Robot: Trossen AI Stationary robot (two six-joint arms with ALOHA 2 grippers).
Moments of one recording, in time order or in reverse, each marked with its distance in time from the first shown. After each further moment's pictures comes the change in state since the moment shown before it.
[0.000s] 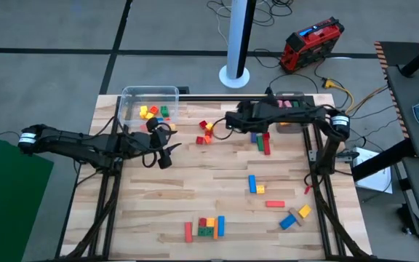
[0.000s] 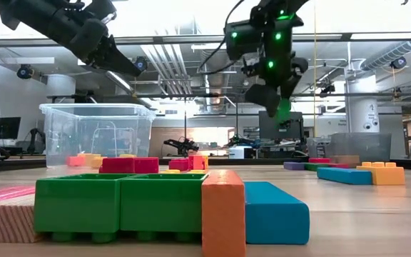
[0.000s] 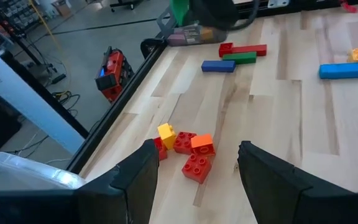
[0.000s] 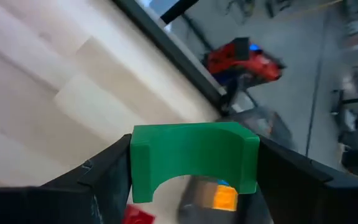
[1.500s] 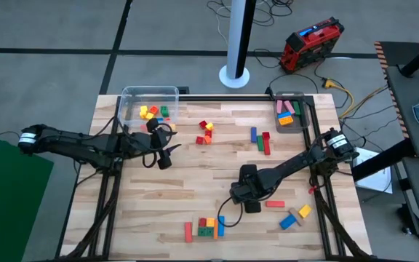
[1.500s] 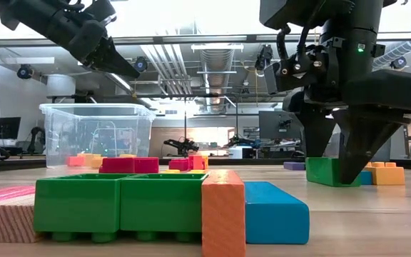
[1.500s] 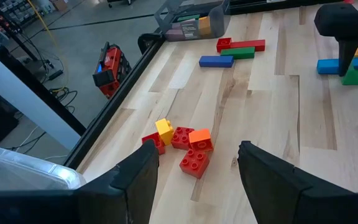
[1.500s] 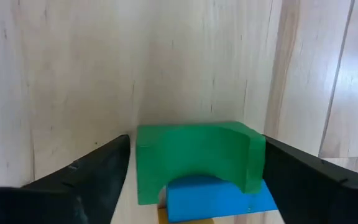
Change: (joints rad) left arm 0.000 0.000 0.000 -0.019 0.011 -0.012; right arm 0.616 0.047 -0.289 0.431 -0.665 -0.303
